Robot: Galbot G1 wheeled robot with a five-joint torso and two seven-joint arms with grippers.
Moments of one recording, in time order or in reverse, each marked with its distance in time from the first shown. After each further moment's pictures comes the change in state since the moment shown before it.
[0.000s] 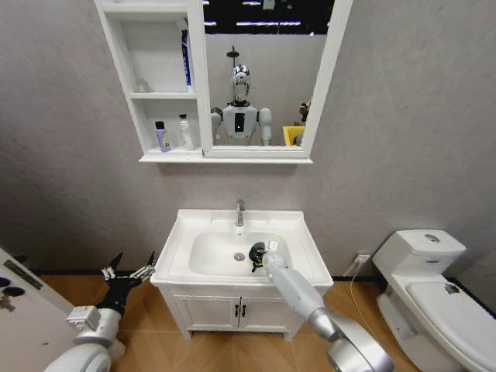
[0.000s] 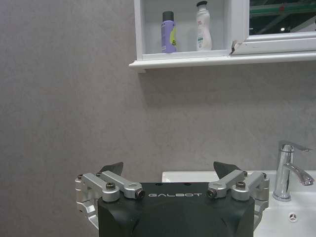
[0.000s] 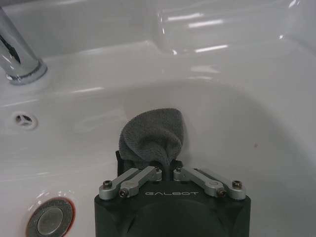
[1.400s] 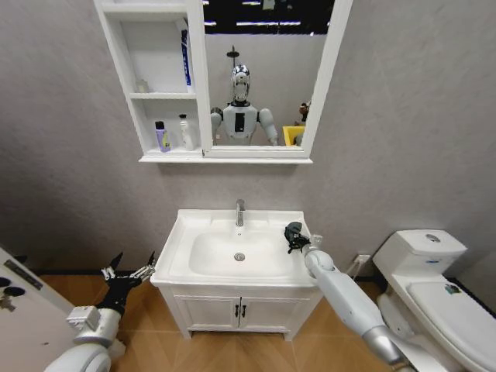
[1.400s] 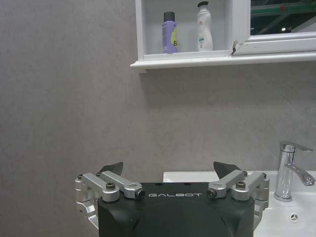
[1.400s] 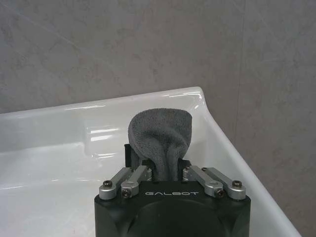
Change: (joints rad) left arm 0.000 0.000 0.000 0.000 0.000 0.000 0.000; right arm -0.122 -0.260 0.122 0.183 -0.069 0.223 -0.205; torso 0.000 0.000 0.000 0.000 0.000
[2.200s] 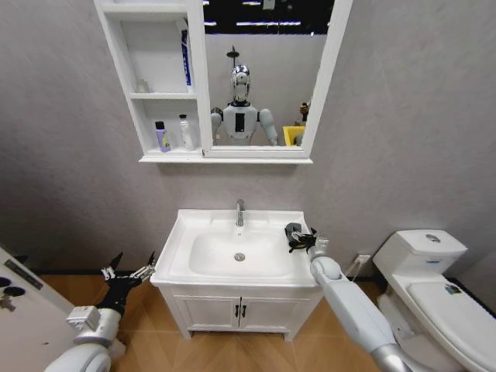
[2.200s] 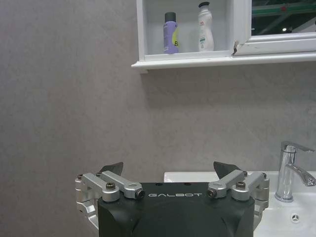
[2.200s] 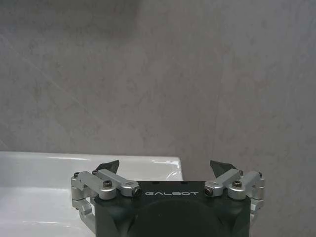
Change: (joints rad) left arm 0.000 0.000 0.000 0.000 0.000 0.000 0.000; right arm -0.240 -0.033 0.171 0.290 -0.308 0.151 0.054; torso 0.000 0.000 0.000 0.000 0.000
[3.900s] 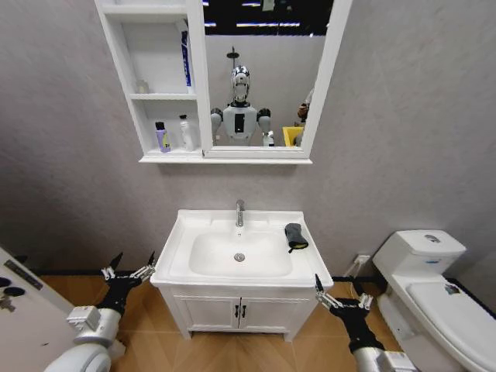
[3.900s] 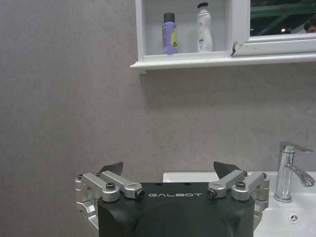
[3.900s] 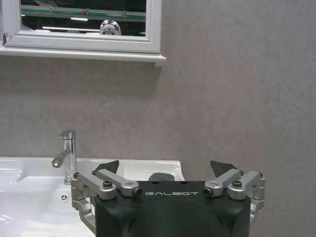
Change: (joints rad) left arm 0.000 0.000 0.000 0.000 0.000 0.000 0.000; right arm -1.067 0.261 0.361 0.955 -0.227 0.082 -0.099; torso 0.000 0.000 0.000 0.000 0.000
